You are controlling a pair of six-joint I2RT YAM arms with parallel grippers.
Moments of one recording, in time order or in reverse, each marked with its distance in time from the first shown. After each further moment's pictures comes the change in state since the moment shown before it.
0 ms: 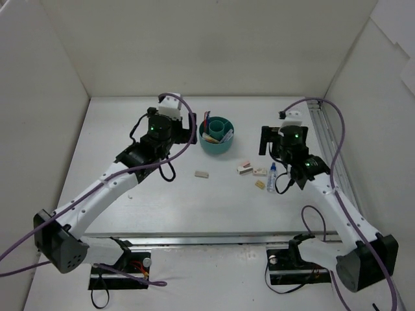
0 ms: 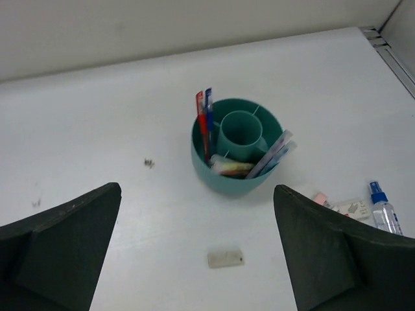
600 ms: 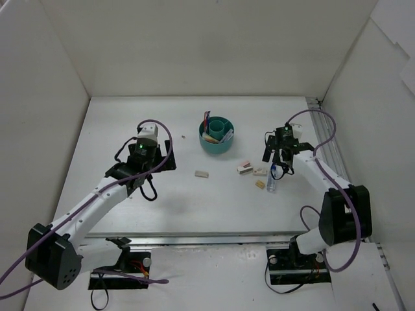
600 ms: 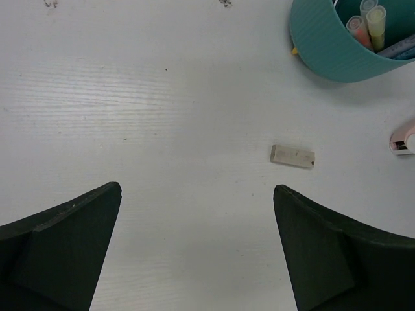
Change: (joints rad) left arm 0.180 -0.216 -0.399 -0.213 0.064 -0.287; right arm -0.115 0.384 0.033 -0.141 -0.010 0.234
